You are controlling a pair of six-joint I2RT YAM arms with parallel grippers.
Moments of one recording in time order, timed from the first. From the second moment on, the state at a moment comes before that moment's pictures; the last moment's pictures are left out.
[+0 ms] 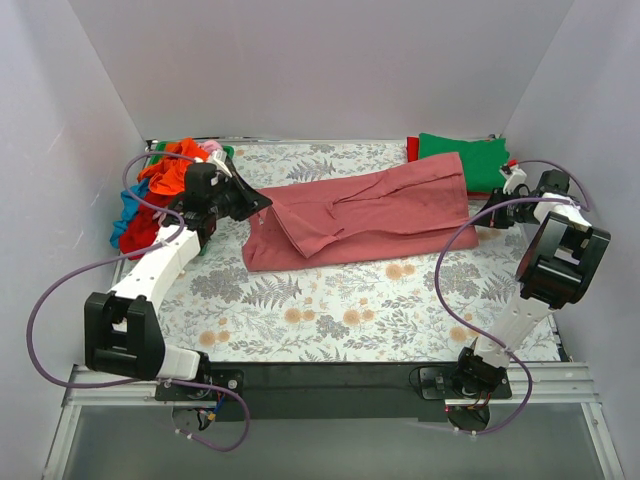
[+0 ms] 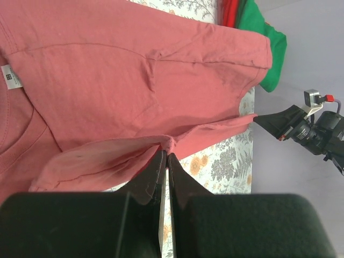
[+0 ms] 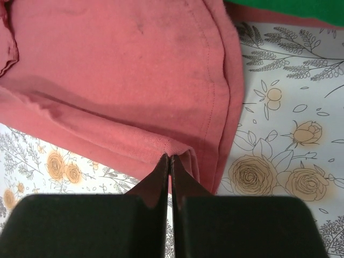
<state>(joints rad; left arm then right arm) -0.19 1.38 1.02 -0.14 0.38 -0.78 -0.44 1.91 1.33 -0.57 -0.84 -0.40</state>
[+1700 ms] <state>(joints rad) -0.11 1.57 1.13 -0.13 0.44 -0.76 -0.34 2.06 1.56 -0.50 -0.74 -0.27</state>
